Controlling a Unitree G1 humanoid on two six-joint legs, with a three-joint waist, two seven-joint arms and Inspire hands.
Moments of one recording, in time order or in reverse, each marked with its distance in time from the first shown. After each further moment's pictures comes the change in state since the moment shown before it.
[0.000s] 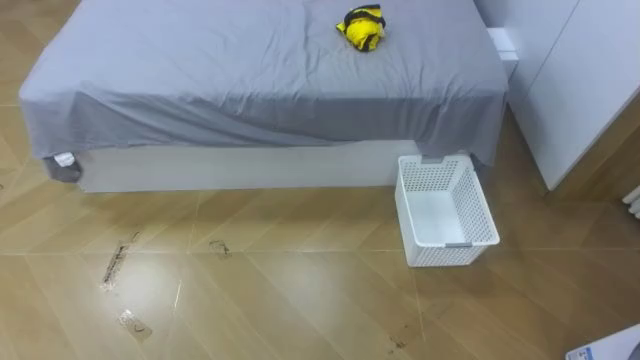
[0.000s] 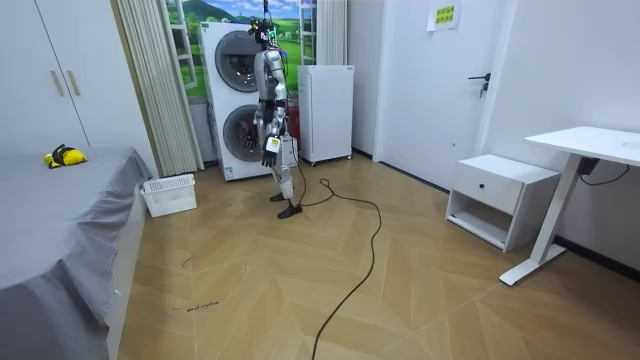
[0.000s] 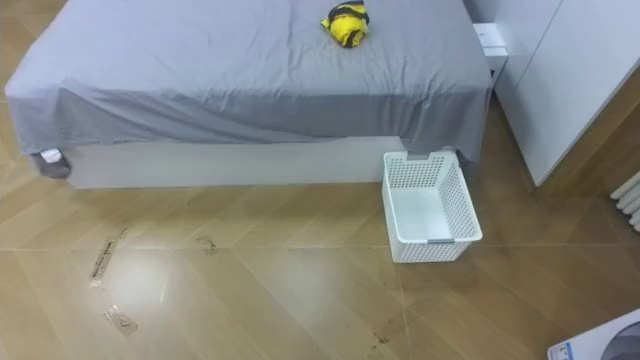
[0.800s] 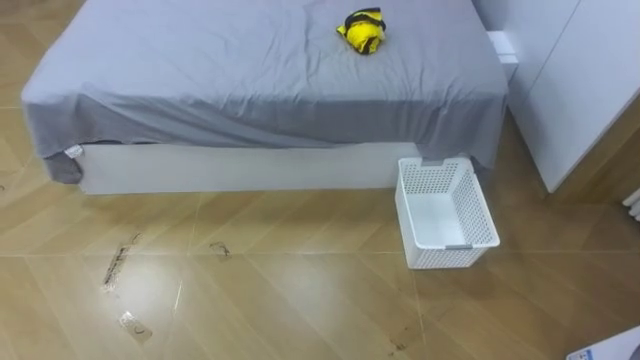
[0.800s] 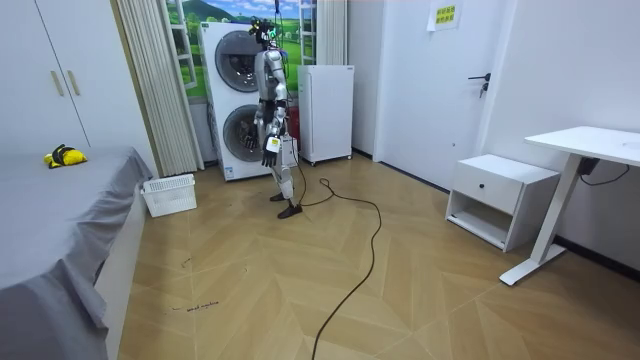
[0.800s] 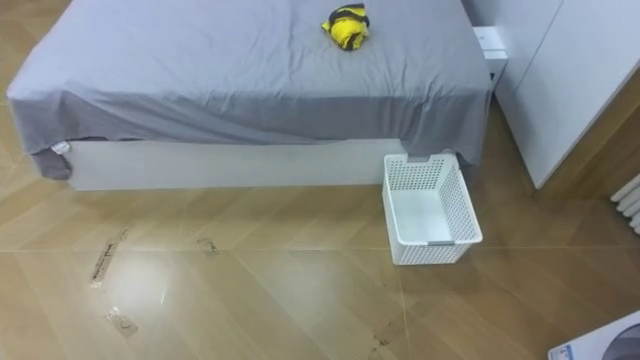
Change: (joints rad) left arm -0.002 -0.001 -0.005 -0.002 -0.012 0.000 -0.001; right arm 0.006 0.000 0.001 -0.004 0.032 0.008 0.038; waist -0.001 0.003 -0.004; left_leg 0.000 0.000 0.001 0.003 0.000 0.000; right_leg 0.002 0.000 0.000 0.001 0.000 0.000
